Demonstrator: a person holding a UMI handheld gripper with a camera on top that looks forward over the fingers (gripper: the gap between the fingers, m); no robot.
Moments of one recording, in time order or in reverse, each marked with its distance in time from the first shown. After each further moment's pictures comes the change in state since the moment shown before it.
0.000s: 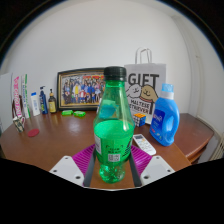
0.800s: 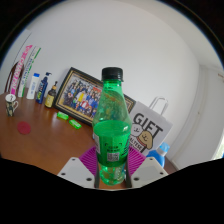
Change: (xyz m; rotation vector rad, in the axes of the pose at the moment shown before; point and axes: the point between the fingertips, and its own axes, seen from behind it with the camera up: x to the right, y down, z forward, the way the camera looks) arm -0.078 -0.133 -0.002 0.094 0.221 -0.453
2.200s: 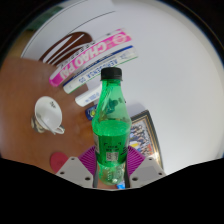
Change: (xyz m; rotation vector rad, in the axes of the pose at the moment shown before) arm -0.348 -0.205 0.020 0.130 -0.249 -0.703
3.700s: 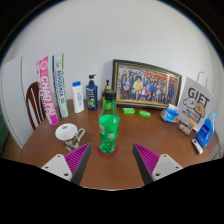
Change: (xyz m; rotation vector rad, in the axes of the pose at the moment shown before) arm -0.079 0.069 -0.105 -0.225 -0.173 1.087
